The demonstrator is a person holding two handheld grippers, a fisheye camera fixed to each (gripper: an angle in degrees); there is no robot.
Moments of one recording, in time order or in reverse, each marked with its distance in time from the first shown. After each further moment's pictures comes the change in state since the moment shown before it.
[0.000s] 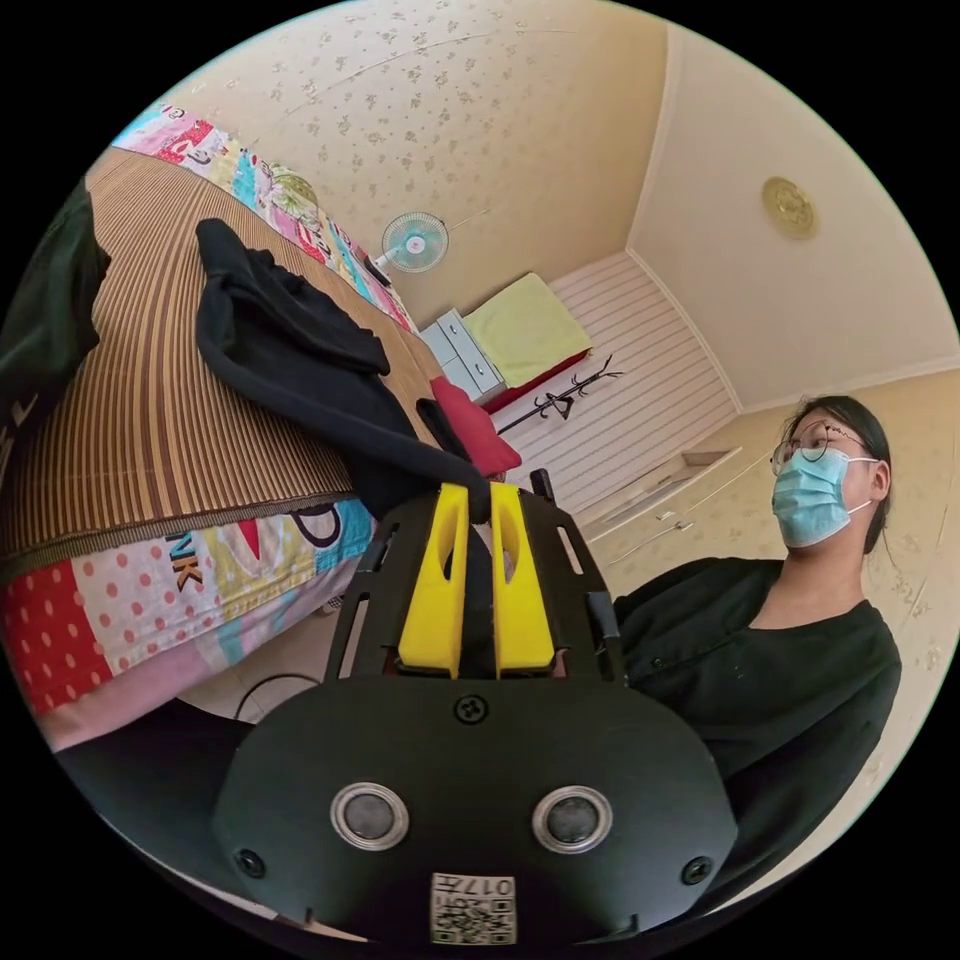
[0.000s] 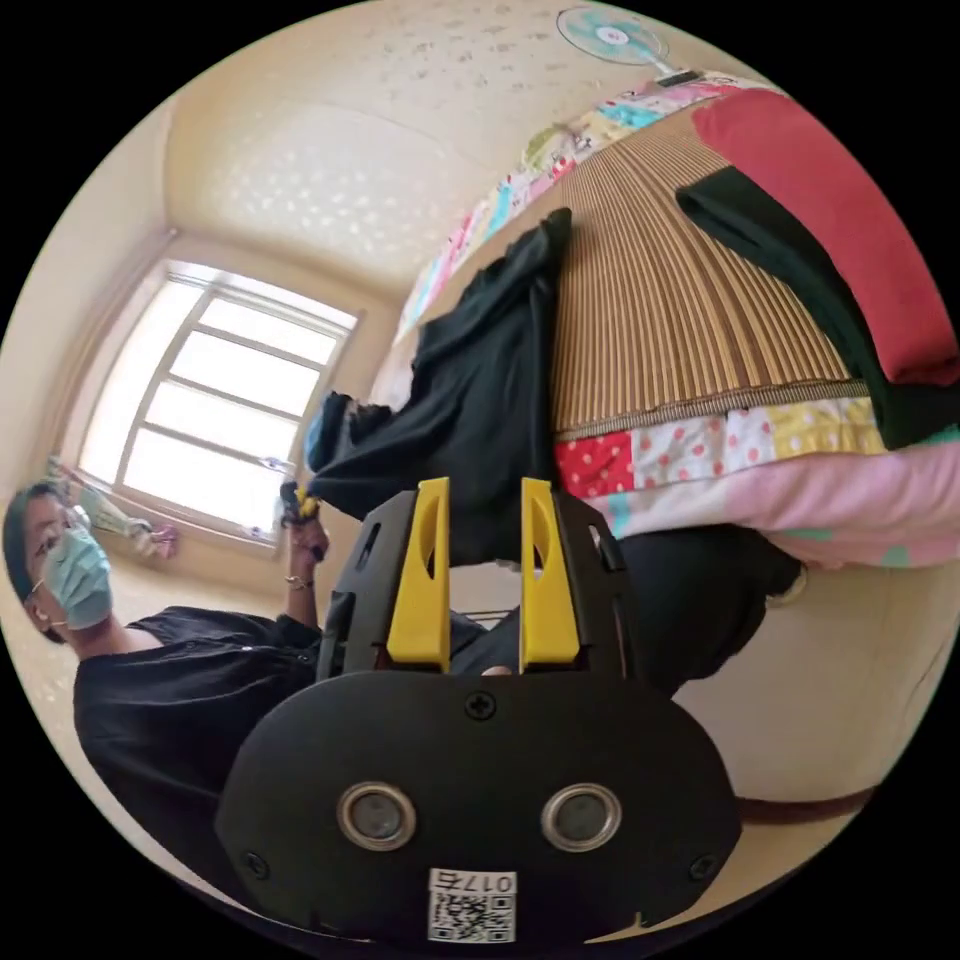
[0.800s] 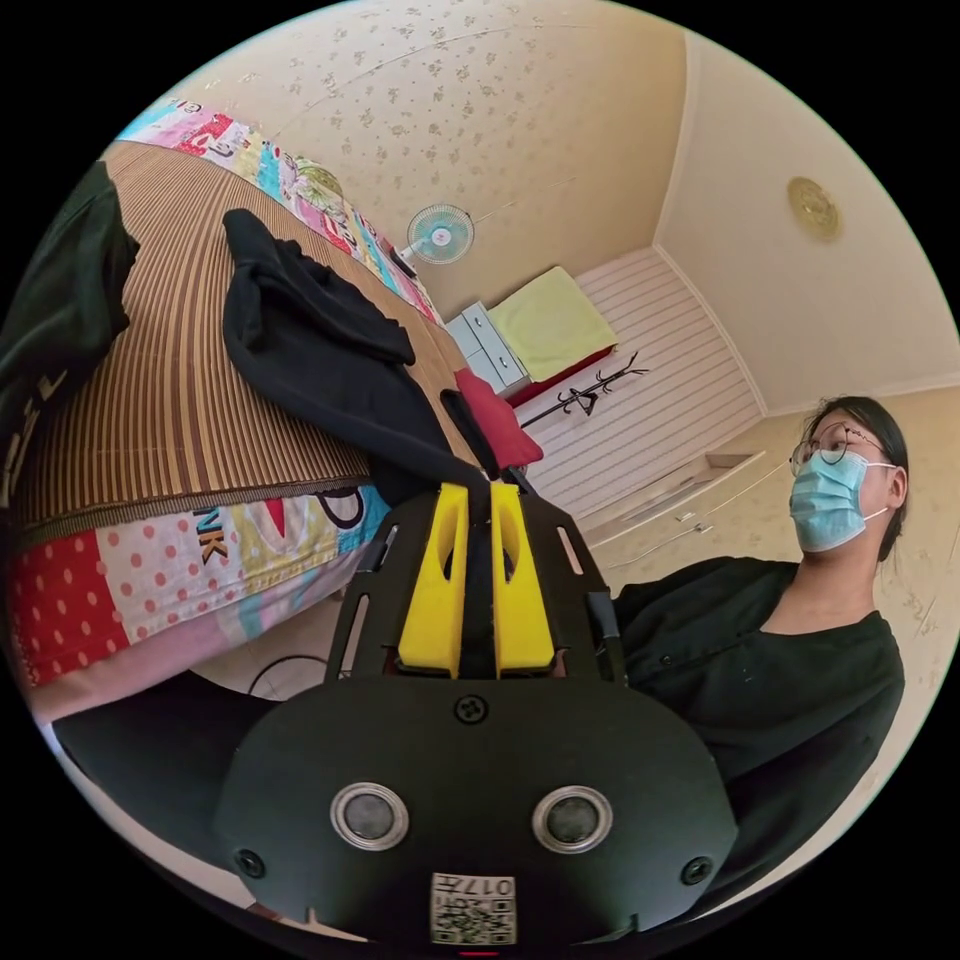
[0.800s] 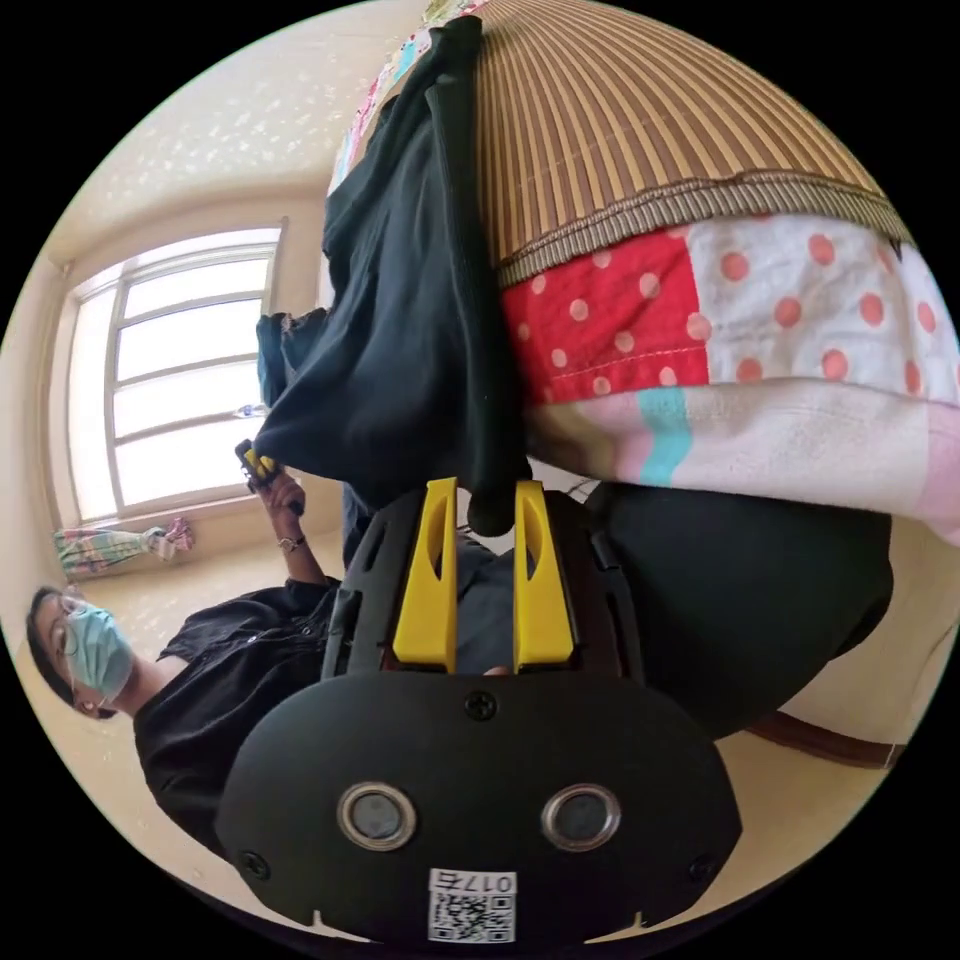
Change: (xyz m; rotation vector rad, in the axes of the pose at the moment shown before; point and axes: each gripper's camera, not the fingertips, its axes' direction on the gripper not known) left arm 0.033 0.018 0.026 -0.009 -0.063 -0.012; right arm 0.025 -0.054 0.036 -0.293 -0.297 0.155
